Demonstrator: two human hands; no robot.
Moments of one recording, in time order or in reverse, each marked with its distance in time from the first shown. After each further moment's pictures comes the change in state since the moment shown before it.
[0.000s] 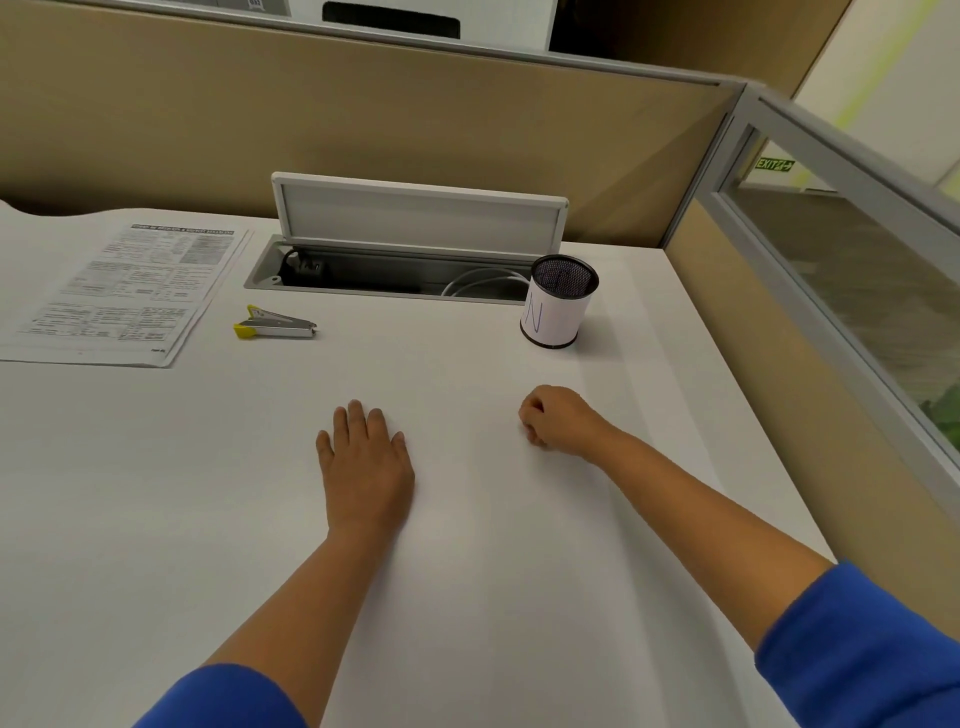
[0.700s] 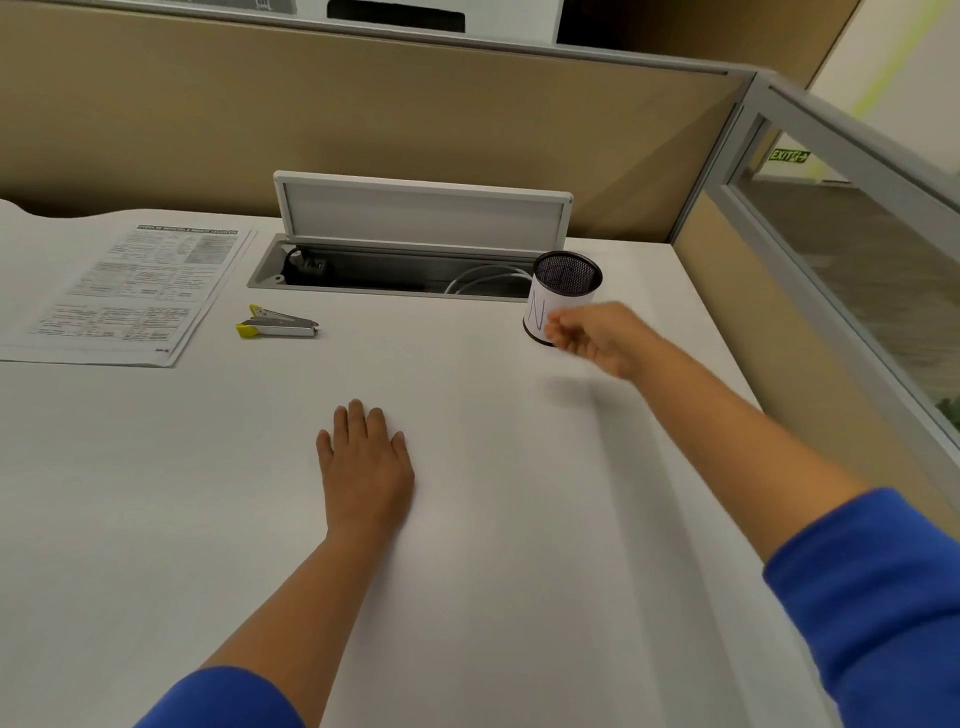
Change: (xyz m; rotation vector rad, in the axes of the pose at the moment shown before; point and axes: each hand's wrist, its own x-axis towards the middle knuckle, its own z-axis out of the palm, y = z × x) left_hand 0.000 0.000 -0.001 0.000 0.004 -0.004; right_hand 0.035 -0.033 -0.073 0.859 0.149 0.130
